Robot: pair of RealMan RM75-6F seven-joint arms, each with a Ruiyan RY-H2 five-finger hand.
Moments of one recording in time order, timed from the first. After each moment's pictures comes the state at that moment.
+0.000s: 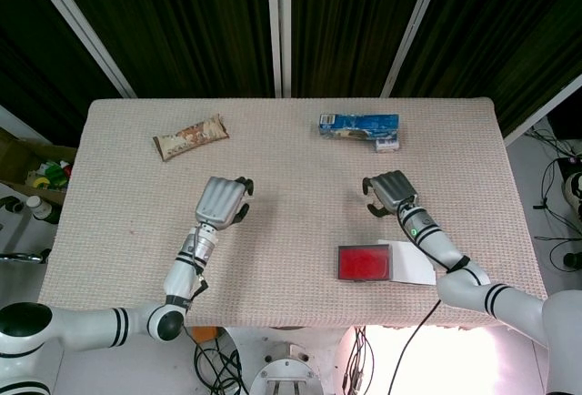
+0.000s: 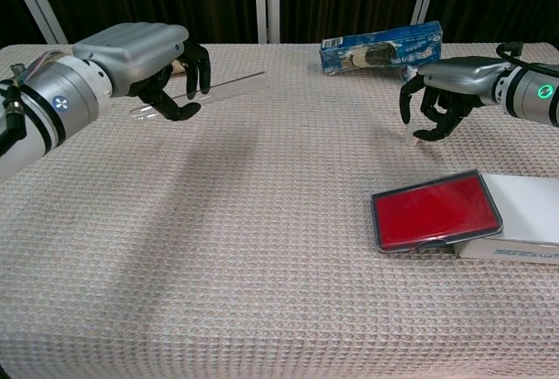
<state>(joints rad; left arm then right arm) -0.78 -1.72 -0.22 -1.49 0.99 1.16 0.62 0.80 -1.56 0.15 -1.10 -1.22 0.68 -0.08</state>
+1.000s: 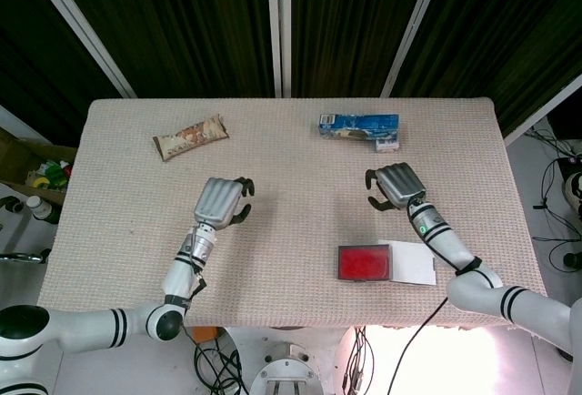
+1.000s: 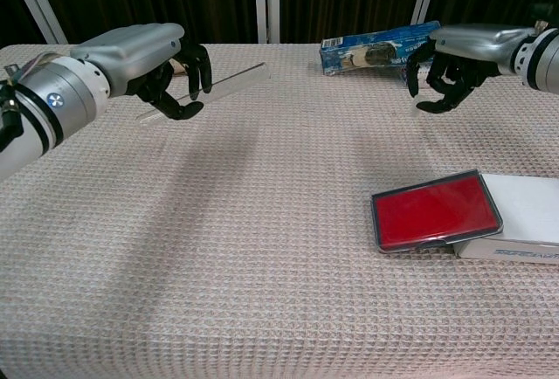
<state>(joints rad) -0.76 -1.72 -0.24 -1.49 1.01 1.14 0.50 0.78 -1.43 0.19 -1.29 -1.23 0.77 -0.03</state>
